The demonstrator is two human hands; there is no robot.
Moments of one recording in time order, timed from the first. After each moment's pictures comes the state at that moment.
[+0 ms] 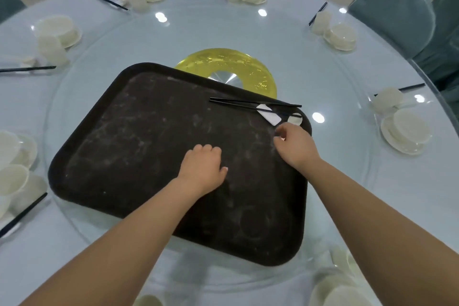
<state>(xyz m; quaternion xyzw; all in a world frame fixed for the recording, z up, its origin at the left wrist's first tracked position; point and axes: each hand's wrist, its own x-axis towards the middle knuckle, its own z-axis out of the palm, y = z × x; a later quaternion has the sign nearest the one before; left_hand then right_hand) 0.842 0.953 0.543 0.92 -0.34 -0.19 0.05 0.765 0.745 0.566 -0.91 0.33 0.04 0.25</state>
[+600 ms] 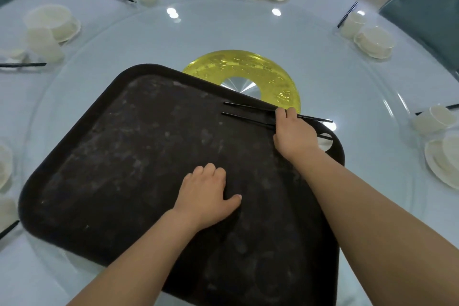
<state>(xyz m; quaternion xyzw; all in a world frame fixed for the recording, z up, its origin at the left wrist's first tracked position) 0.869 0.957 0.494 0.92 -0.33 -0.18 0.11 0.874 0.729 0.522 -0.98 0.20 0.07 -0.01</state>
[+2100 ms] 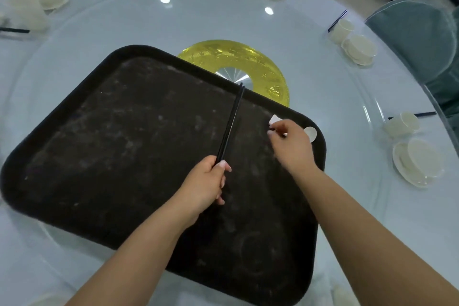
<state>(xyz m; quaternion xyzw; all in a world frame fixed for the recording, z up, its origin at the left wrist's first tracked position) 0.841 0.950 0.529 0.70 0.03 -0.43 0.57 0.823 0.755 0.544 -0.88 0.36 -0.03 0.31</state>
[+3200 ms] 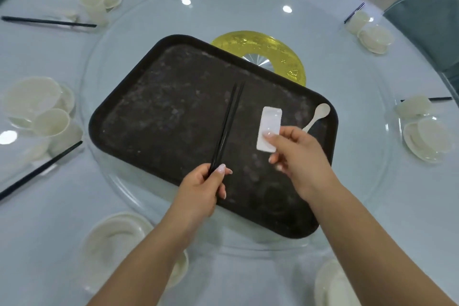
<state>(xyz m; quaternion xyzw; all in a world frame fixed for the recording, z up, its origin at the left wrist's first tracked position) 0.740 1.055 0.580 0.67 0.09 -0.35 0.66 0.725 0.868 0.621 -0.67 0.38 0.01 0.64</state>
